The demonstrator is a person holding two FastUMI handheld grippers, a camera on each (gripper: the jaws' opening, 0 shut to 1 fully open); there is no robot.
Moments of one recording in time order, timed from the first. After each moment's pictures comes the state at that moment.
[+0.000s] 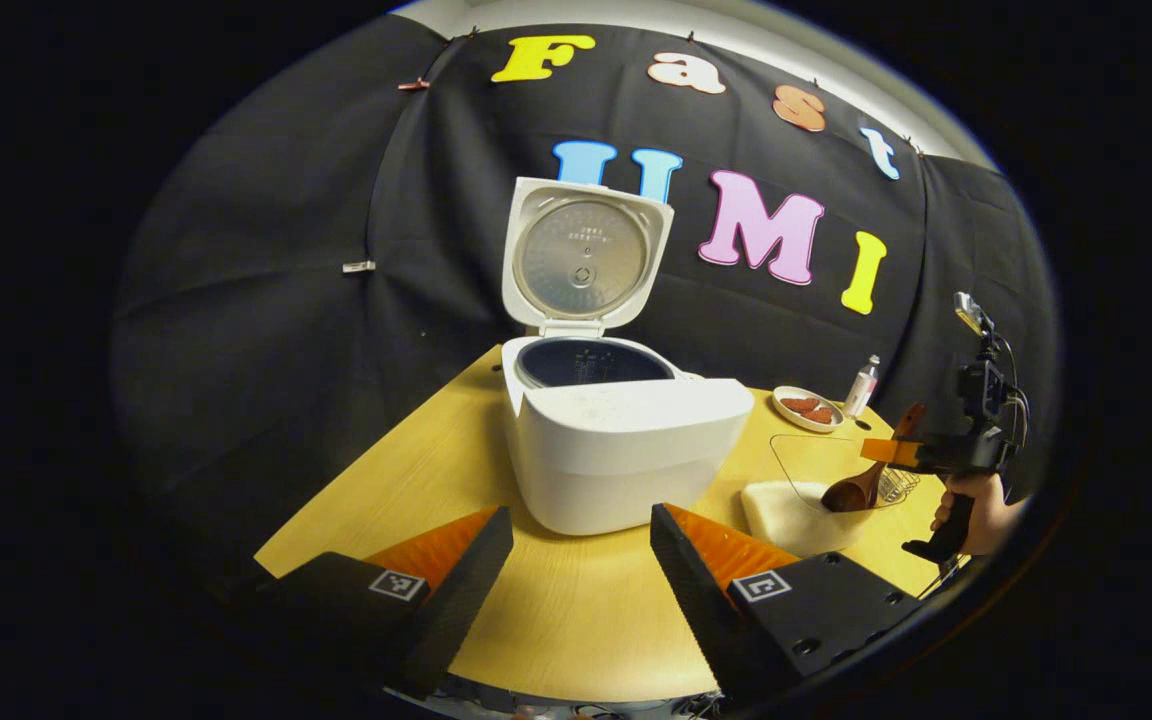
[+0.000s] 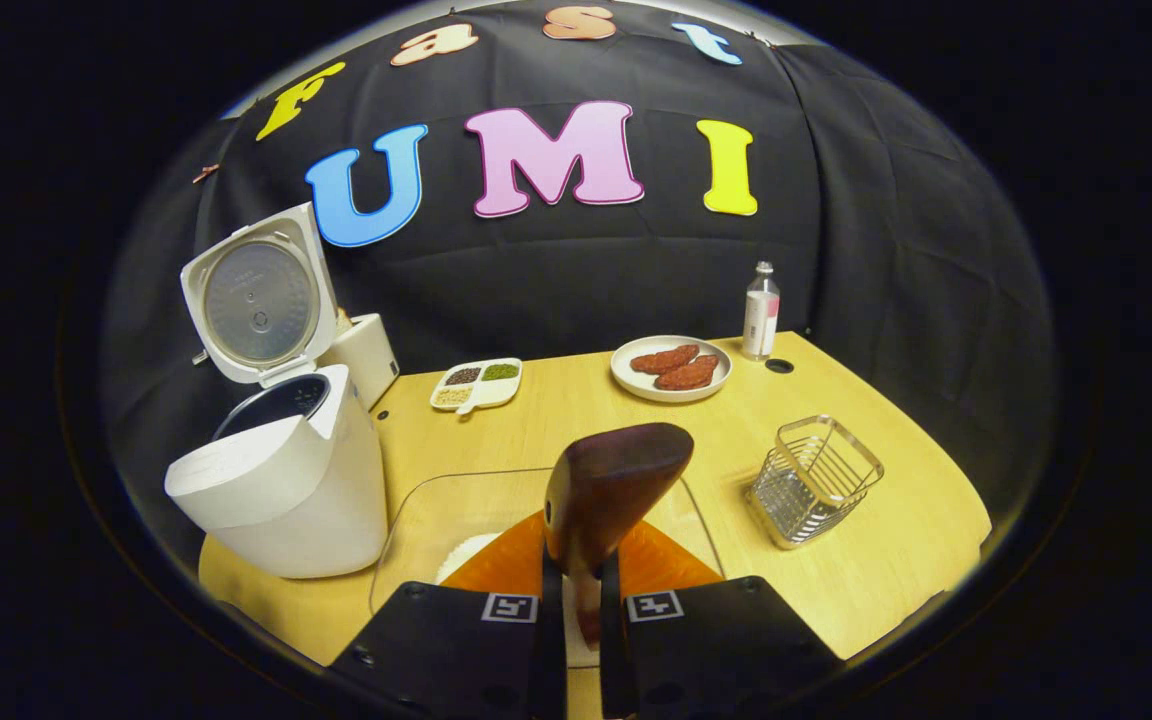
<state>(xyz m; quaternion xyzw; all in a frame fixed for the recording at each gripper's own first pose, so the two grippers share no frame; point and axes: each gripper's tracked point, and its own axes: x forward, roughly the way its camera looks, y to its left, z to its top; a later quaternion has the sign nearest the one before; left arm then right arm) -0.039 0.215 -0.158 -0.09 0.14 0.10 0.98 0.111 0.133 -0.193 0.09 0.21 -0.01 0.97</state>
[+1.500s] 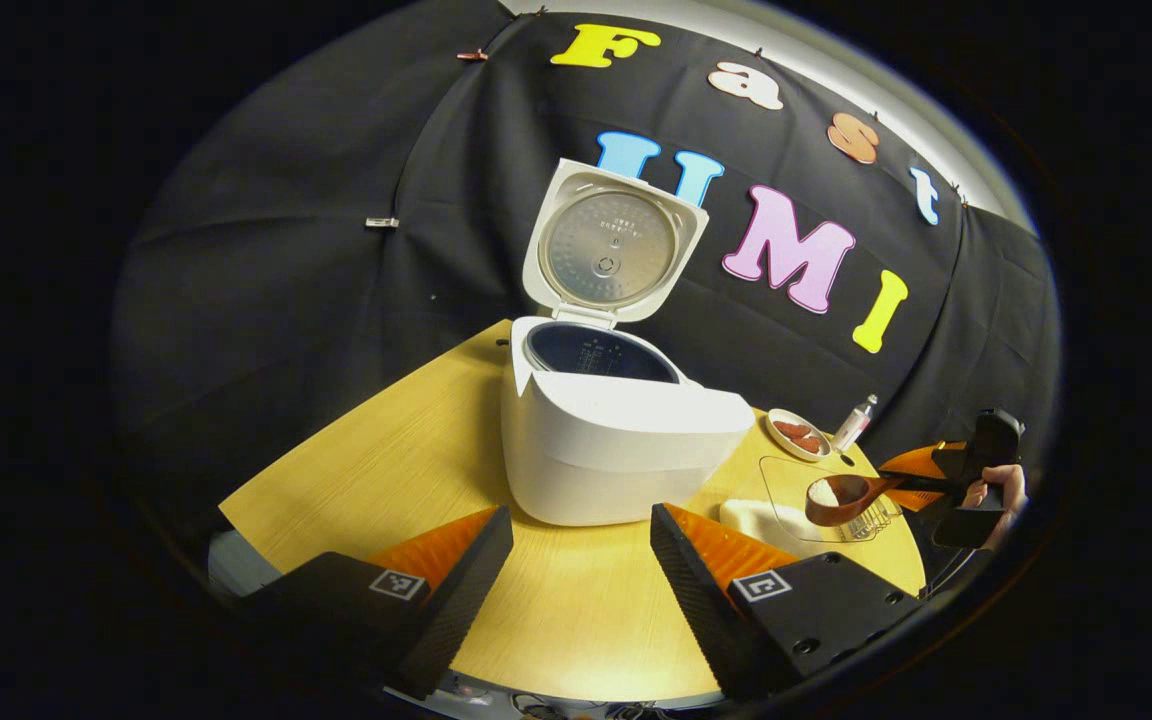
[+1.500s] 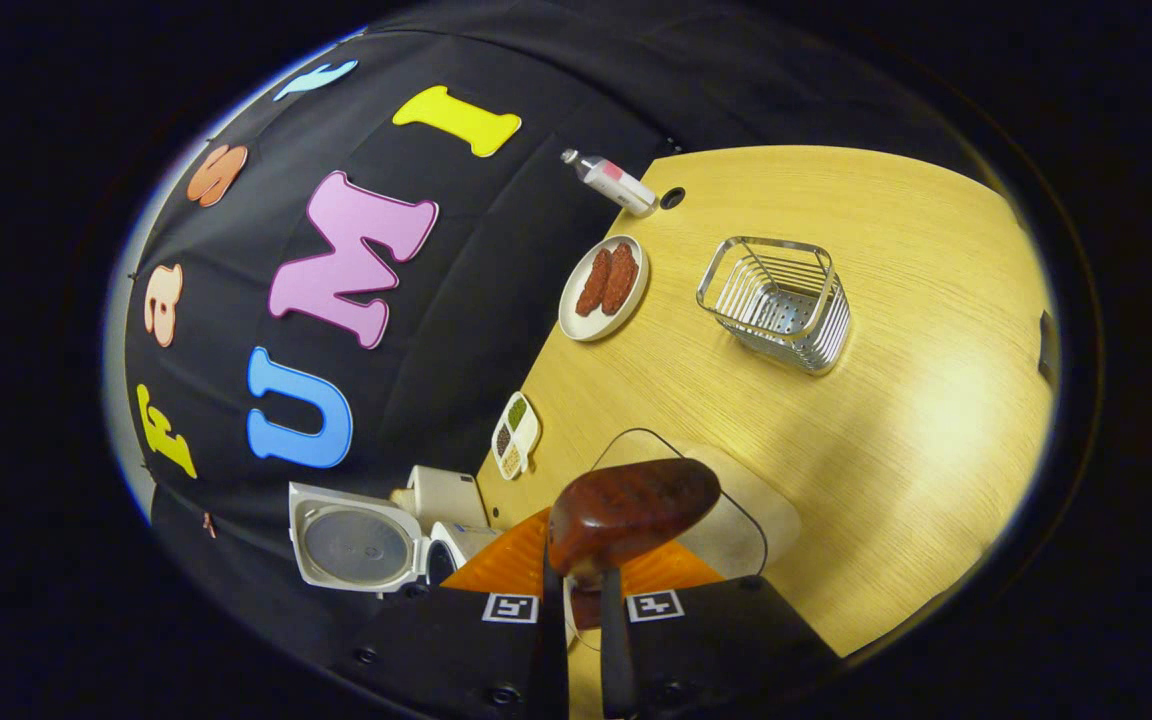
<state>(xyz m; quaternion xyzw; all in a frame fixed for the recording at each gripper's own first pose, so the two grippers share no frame) -0.035 0.206 -0.147 -0.16 0.13 0.10 0.97 0.111 0.081 -0.150 0.54 0.25 -0.07 0.80</state>
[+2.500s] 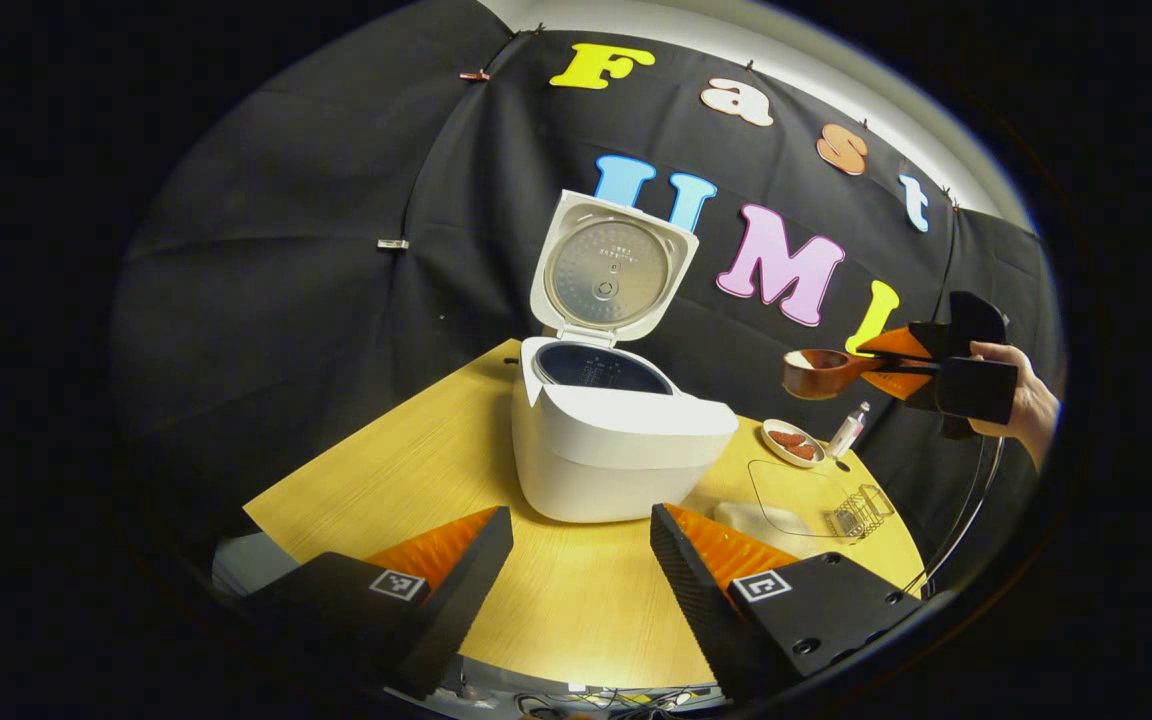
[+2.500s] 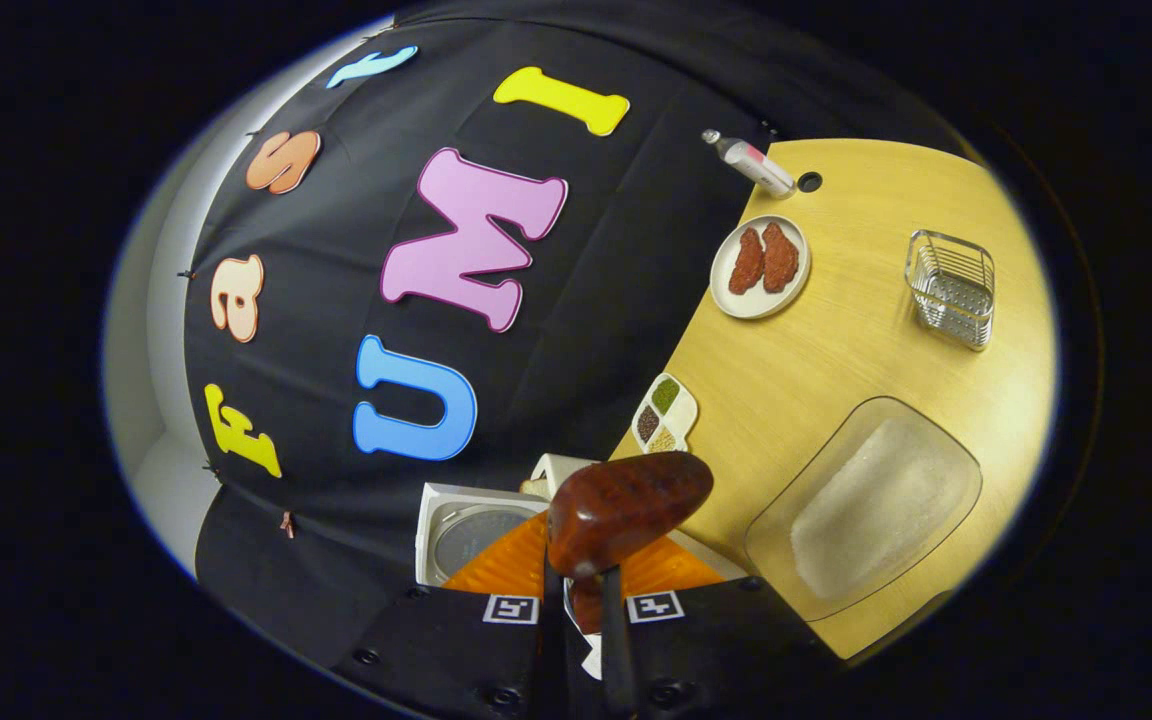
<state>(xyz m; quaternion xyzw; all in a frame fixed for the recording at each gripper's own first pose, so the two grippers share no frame) -0.074 0.202 -0.133 -0.15 0.10 0.11 0.98 0.173 0.190 -0.018 0.57 0.22 0.05 0.79</state>
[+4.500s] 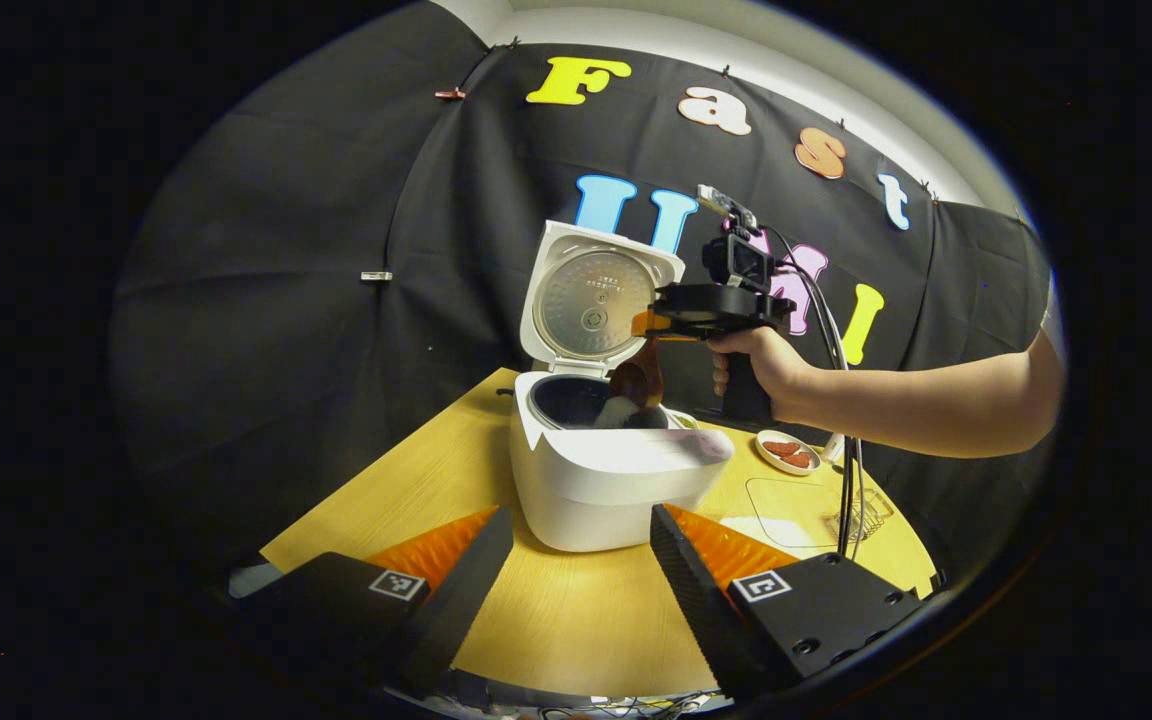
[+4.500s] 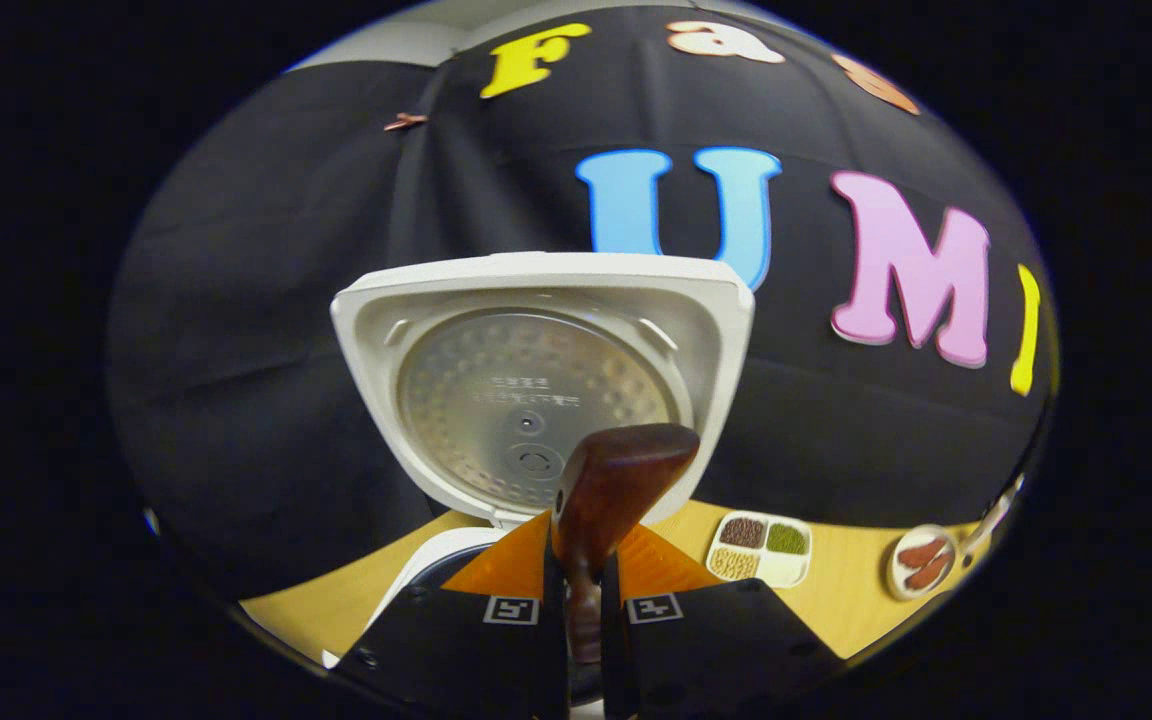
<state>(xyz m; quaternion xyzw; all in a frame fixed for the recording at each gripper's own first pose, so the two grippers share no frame) -0.069 0.220 -0.108 -0.12 0.09 0.09 0.98 0.266 0.475 -0.042 -0.06 0.09 0.30 0.95</state>
